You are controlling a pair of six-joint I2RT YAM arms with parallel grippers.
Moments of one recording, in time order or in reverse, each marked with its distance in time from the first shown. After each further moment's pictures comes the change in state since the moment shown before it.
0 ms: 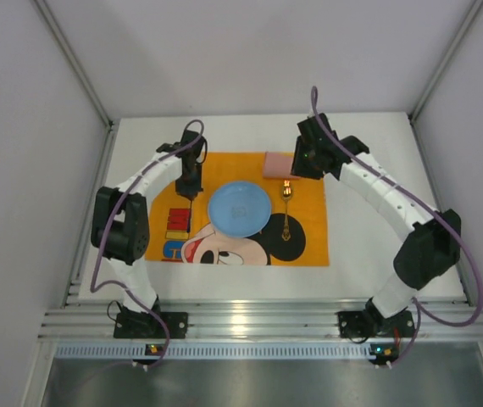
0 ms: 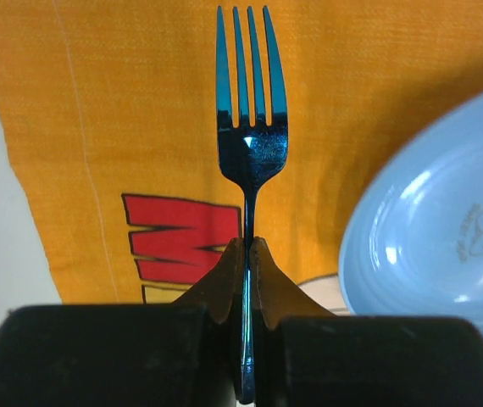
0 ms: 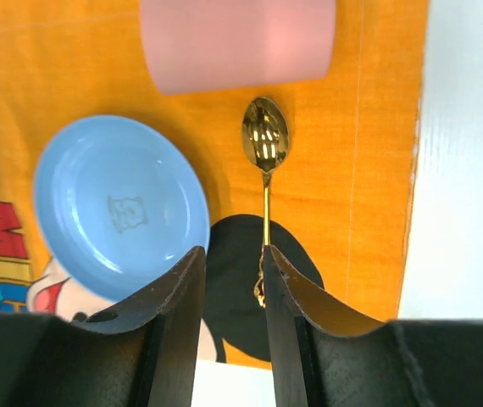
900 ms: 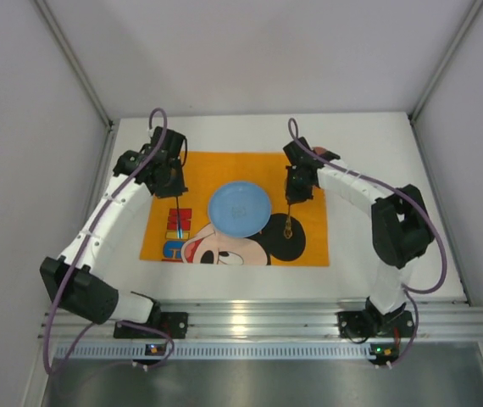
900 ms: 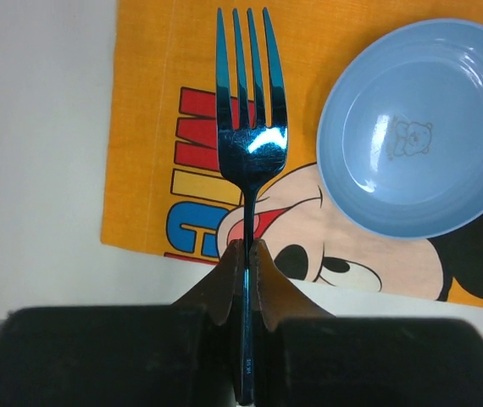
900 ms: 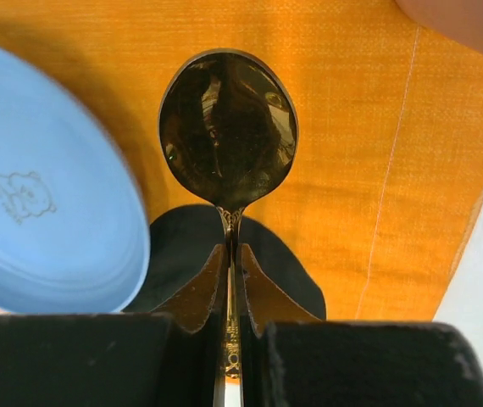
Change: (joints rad) left arm -0.076 -0.450 0.027 -0.278 -0.106 -0.189; right arm -0.002 0.149 -0.127 0.075 -0.105 -0.018
